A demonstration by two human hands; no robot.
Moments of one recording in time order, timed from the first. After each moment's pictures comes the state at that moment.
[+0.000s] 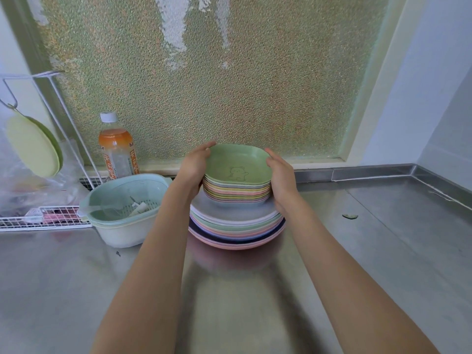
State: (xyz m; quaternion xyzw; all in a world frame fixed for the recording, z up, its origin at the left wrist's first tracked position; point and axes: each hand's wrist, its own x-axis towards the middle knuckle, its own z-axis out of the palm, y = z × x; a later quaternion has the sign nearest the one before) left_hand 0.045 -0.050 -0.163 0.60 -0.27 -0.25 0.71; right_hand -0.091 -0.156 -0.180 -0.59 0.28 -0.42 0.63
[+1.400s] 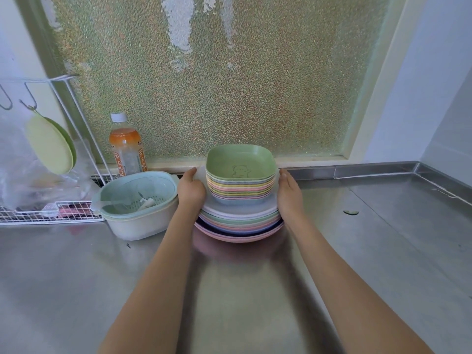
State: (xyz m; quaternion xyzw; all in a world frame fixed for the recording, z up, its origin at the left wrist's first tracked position) left_hand 0.039 -0.031 -0.215 0.76 -0.18 -0.10 0.62; right_hand -0.115 -0.159 -0.228 -0.68 0.34 -0.43 0.48
